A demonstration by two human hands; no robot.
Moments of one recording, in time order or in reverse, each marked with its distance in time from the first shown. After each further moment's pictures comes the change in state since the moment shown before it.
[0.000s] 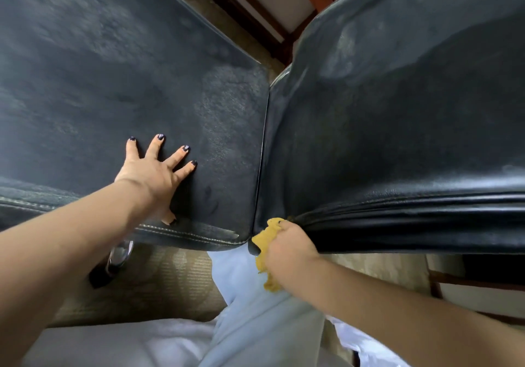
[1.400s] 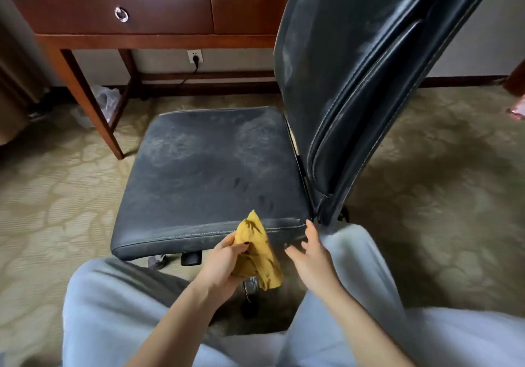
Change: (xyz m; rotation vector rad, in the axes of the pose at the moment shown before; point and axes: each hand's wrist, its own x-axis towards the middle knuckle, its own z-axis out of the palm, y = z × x) left_hand -0.144 0.084 0.035 -1.996 0.109 -0.256; right_hand -0.017 -0.136 -0.004 2.557 1.019 0.375
